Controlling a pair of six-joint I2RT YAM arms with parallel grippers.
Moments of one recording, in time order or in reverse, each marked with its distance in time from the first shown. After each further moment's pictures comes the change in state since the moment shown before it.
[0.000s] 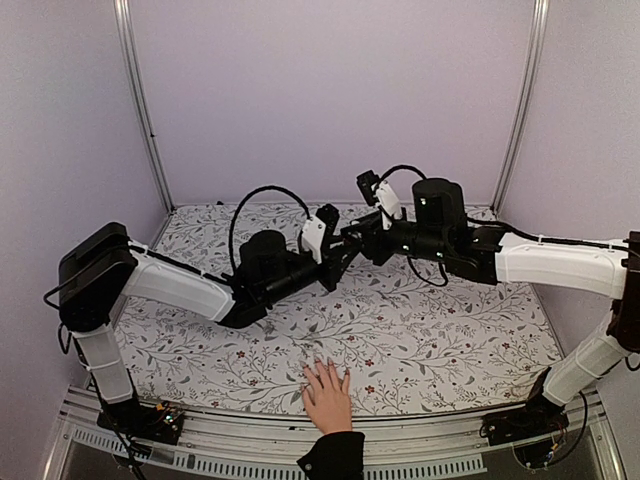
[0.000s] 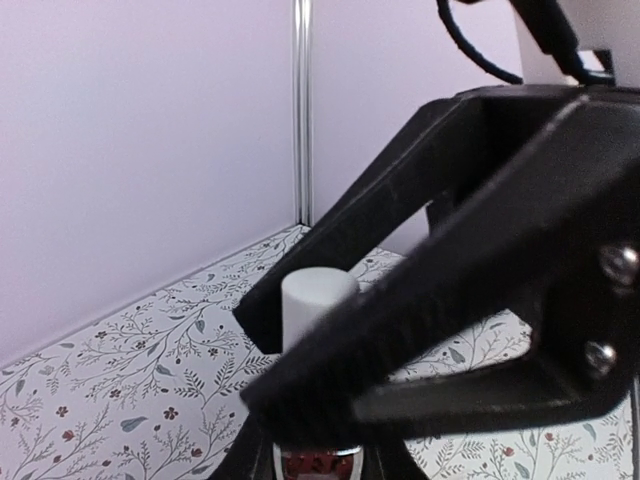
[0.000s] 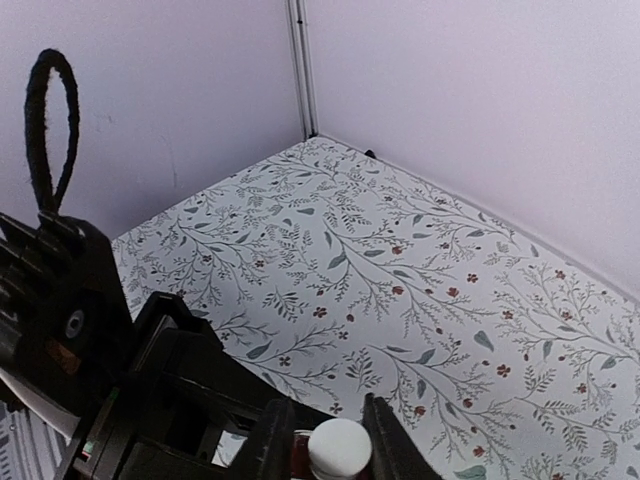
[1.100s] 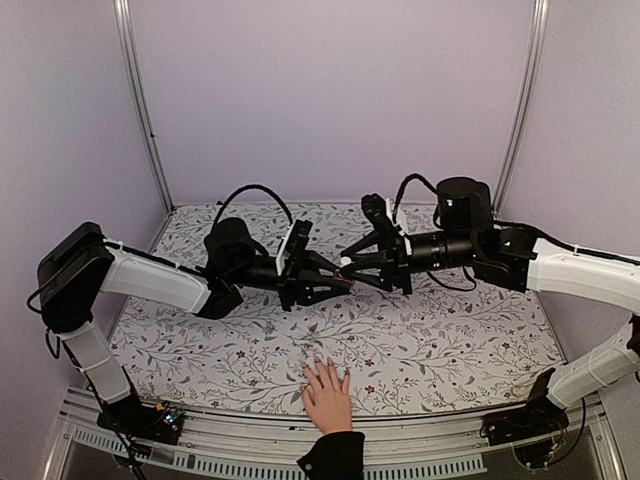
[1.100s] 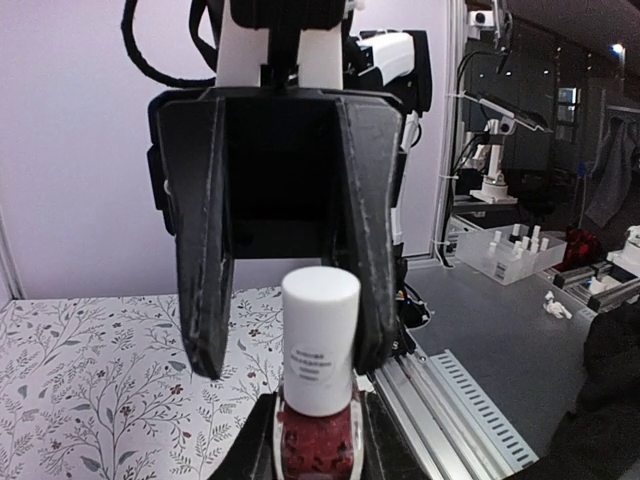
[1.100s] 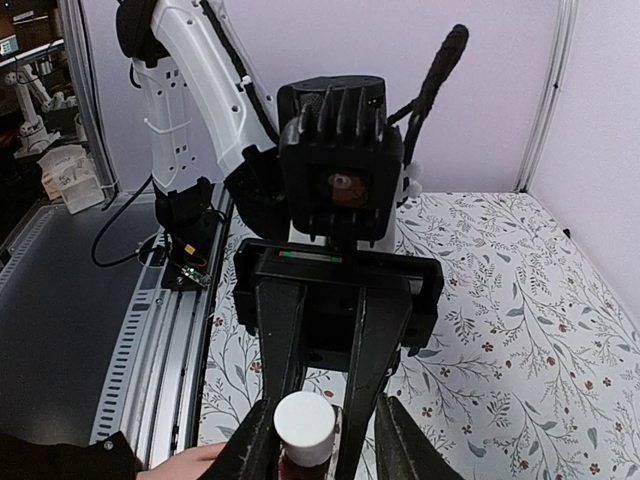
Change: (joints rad) left arm 0.133 -0.116 -0.110 0.120 0.988 -0.123; right arm 0.029 -0.177 -0.061 -0.116 -0.525 -0.271
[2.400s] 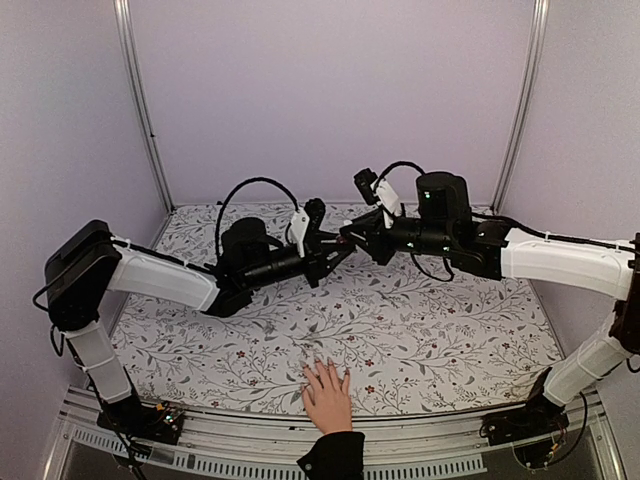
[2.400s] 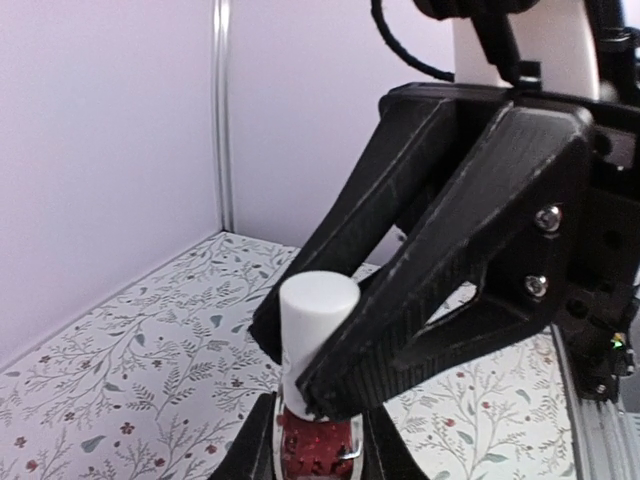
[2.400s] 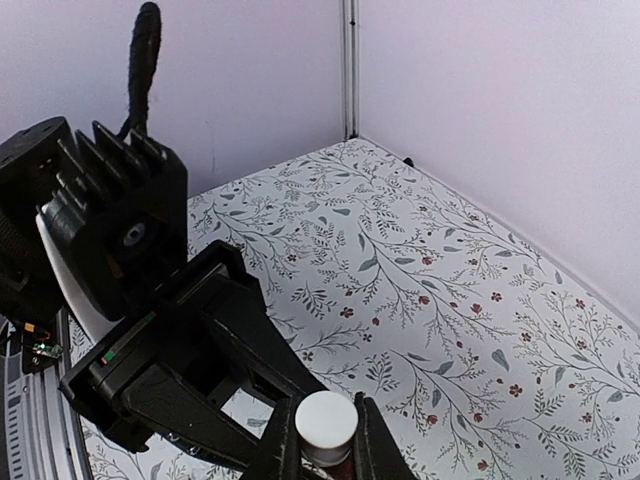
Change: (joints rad) left arm -0.028 0.035 0.052 -0.130 -0.617 0.085; right arm -0.027 0.150 0.082 0.060 0.379 0.173
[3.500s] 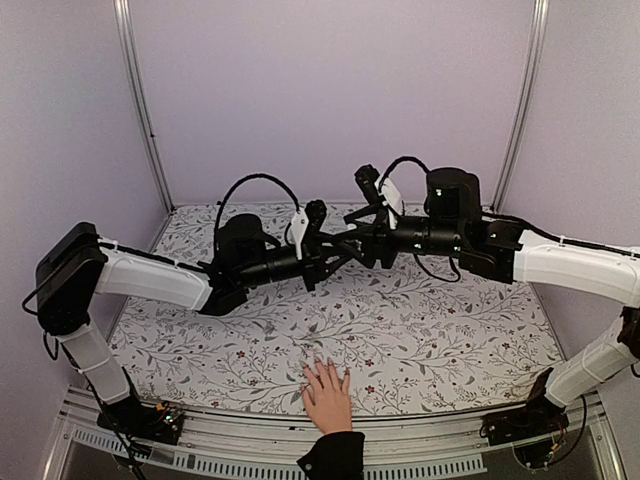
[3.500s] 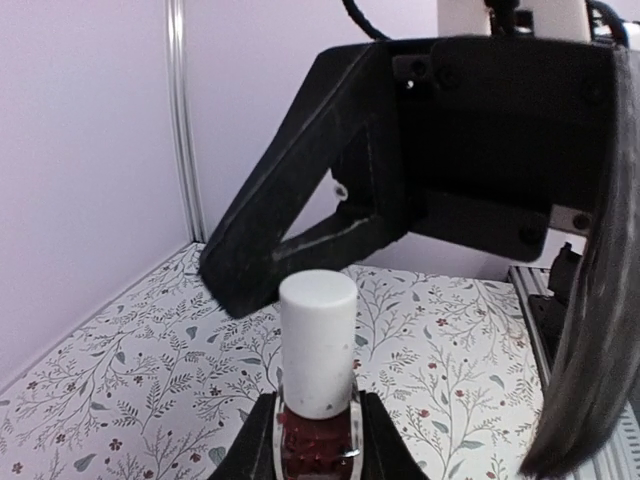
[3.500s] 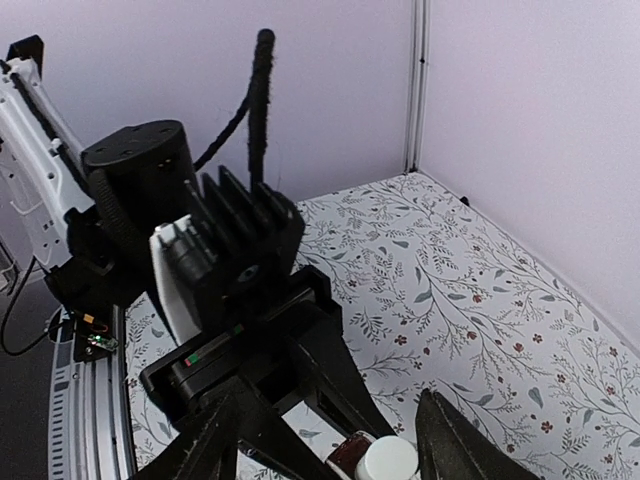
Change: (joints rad) left arm -0.019 -0.040 0.016 -0.072 0.018 0.058; right arm 0.026 -0.050 -0.002 0.011 -0.064 0.000
